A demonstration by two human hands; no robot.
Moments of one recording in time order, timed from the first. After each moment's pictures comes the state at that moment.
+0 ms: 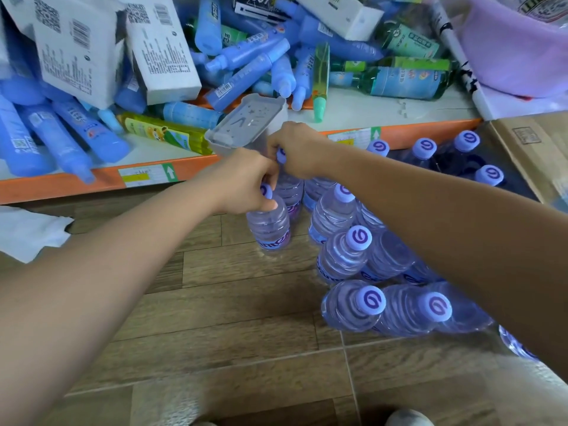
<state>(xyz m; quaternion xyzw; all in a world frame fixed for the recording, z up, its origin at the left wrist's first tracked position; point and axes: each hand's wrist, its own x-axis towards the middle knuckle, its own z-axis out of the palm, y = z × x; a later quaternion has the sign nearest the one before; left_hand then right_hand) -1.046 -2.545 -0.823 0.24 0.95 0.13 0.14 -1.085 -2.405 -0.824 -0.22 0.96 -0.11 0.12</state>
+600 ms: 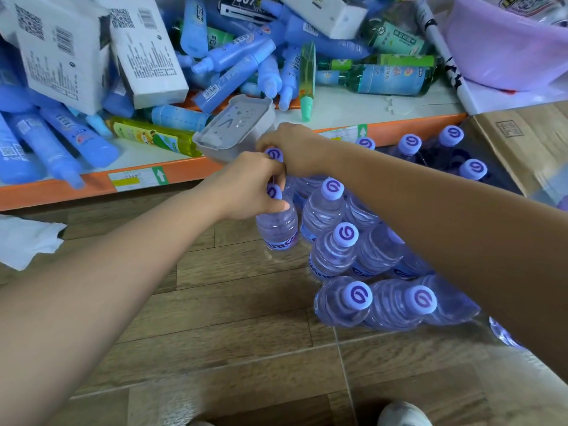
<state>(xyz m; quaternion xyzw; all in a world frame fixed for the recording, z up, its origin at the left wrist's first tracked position) -1.038 -2.523 -0.820 0.25 0.94 0.17 0.13 -1.083 -2.392 -0.822 -0.23 0.96 -0.12 0.14</state>
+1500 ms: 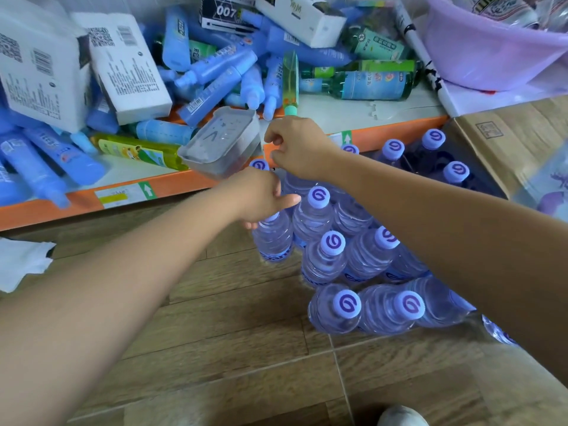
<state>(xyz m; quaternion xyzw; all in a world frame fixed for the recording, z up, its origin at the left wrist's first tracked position) -1.049 -2.491 -0.822 0.17 0.94 0.10 0.27 -1.086 -2.366 -0.824 -0.14 0.96 -0.22 0.02</state>
